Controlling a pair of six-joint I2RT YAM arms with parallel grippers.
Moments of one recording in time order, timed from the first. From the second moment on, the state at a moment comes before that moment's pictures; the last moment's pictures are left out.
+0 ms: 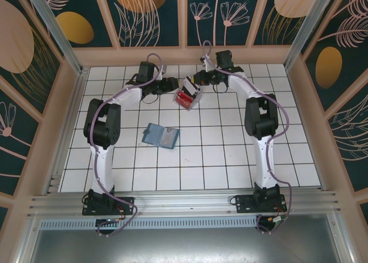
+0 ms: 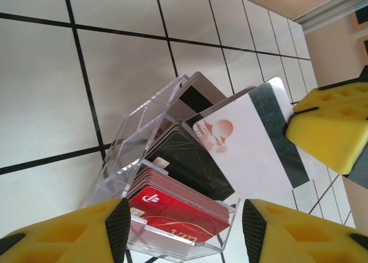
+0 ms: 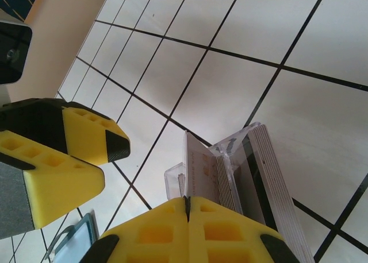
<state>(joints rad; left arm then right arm) -0.31 2.18 1.64 -0.13 0.57 -0.56 0.29 2.33 1.99 -0.44 -0.75 0.15</state>
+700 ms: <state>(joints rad) -0.31 2.21 1.66 -0.03 0.66 -0.66 0.27 2.38 2.05 -0.45 -0.77 0.17</state>
